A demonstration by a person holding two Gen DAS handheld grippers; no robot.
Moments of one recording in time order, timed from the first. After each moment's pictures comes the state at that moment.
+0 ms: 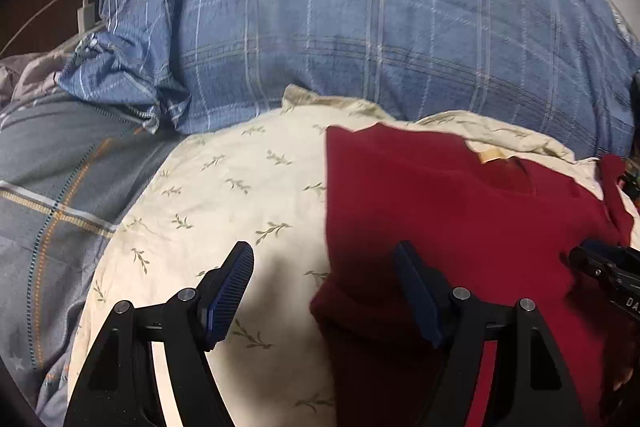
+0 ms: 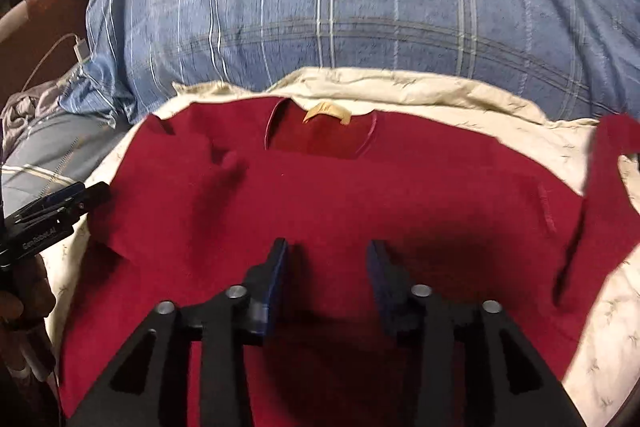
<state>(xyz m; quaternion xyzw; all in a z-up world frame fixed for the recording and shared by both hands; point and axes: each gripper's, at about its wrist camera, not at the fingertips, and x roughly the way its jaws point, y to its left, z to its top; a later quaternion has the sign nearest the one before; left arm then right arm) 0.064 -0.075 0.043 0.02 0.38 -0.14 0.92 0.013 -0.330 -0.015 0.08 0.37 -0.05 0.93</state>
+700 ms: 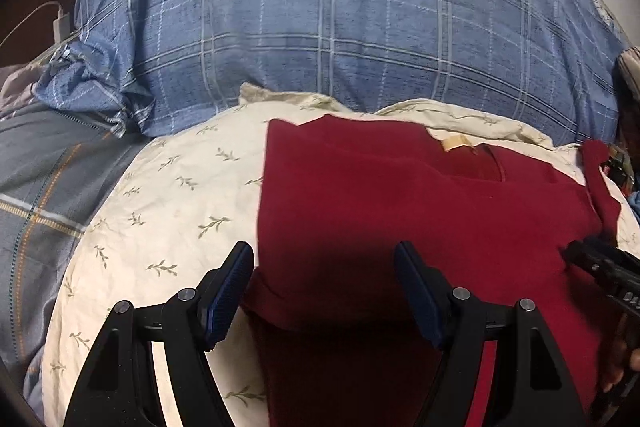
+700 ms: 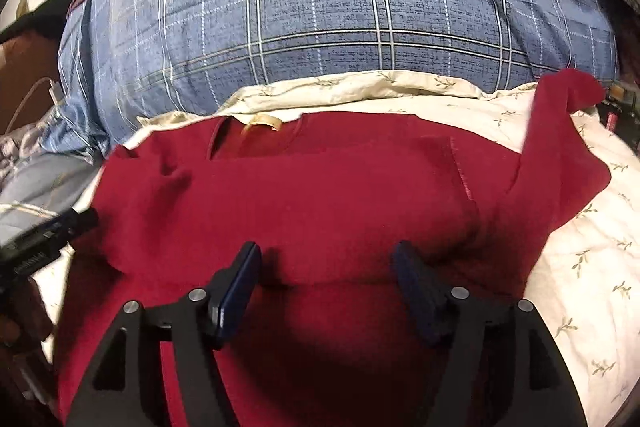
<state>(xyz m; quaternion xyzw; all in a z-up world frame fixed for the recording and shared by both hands) 0.055 -0.101 0.039 0.03 0.39 -0.16 0.91 -0.012 -0.362 -0.021 0.14 0.34 -0.09 0.93</state>
